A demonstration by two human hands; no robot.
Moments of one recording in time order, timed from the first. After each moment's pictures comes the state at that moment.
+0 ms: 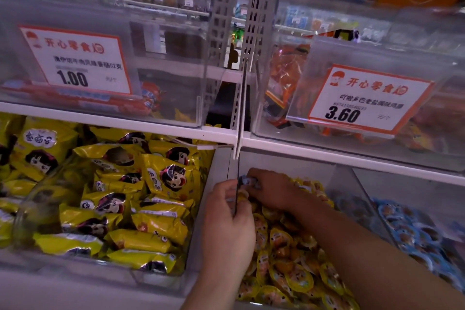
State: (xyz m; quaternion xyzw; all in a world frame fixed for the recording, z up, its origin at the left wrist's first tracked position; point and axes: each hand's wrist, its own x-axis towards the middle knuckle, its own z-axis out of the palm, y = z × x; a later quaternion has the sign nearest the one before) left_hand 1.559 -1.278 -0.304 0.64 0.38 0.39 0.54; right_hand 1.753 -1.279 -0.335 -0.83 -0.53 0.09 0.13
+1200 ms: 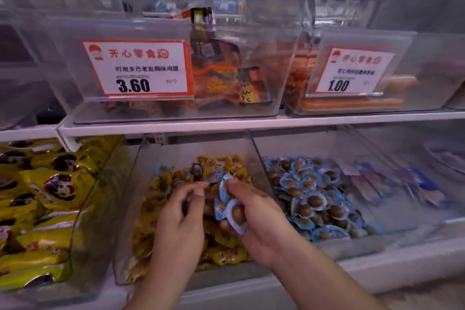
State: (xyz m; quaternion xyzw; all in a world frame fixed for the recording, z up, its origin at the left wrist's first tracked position) left_hand 1.595 -1.359 -0.312 0.71 0.27 0.36 0.54; right_hand 1.680 -1.455 -0.293 -0.53 -0.01 0.40 0.75
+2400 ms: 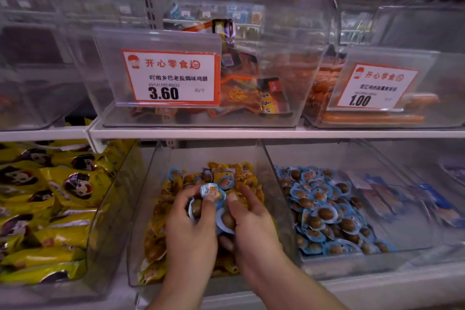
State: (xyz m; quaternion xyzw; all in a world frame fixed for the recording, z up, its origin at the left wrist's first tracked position) left_hand 1.602 -1.360 -0.317 0.64 0.32 0.43 0.55; right_hand 1.653 -1.432 -0.299 -0.55 -0.01 0.33 0.77
